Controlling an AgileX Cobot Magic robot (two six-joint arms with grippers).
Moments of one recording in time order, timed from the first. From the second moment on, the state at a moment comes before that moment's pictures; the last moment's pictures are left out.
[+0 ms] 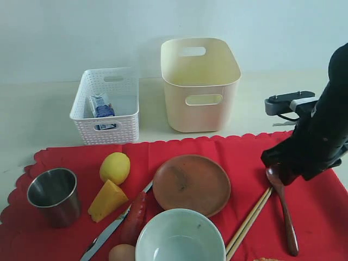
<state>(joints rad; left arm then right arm) -0.01 0.01 -0.05 -0.08 0.42 0.10 0.22 1.71 -0.96 0.06 0.81 -0.05</state>
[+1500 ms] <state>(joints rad) -0.02 0.01 -0.05 -0.07 0.42 0.10 0.51 1.73 -0.76 0.26 0.90 -0.85</state>
